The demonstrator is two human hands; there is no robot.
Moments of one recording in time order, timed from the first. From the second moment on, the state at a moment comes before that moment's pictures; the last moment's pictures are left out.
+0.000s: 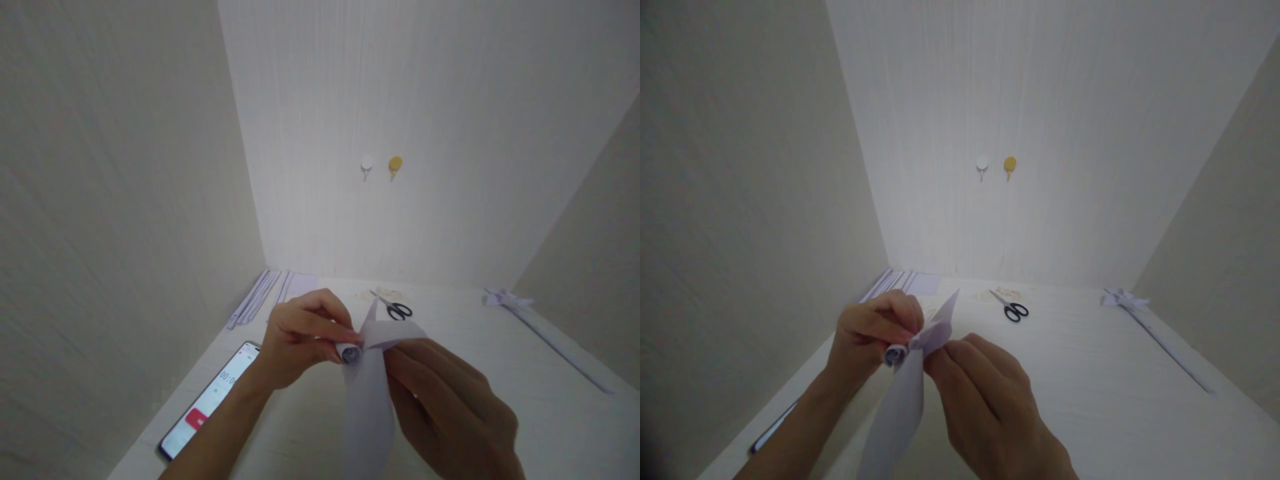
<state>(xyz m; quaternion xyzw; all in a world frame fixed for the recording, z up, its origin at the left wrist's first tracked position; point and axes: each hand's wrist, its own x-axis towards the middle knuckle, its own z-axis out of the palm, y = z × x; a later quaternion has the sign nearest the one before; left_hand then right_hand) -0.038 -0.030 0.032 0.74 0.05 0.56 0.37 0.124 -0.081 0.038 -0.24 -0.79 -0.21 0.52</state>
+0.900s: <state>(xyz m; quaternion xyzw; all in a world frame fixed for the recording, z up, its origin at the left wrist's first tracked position) -0.031 -0.031 0.027 0.76 0.11 0.56 0.32 0.128 -0.070 0.039 -0.34 -0.76 -0.15 0.53</state>
